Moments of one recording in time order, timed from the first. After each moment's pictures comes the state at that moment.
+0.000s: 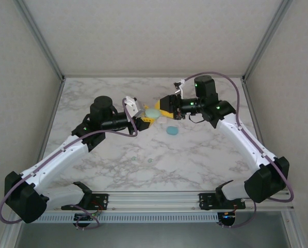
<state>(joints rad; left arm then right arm) -0.62 1.16 0.98 -0.04 0.62 0.21 0.48 1.38 1.31 -0.43 -0.98 0.81</state>
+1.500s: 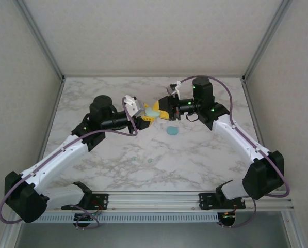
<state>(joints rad) -0.62 1.17 0.99 -0.03 0.62 0.21 0.49 1.42 1.22 -0.16 -1.14 1.03</state>
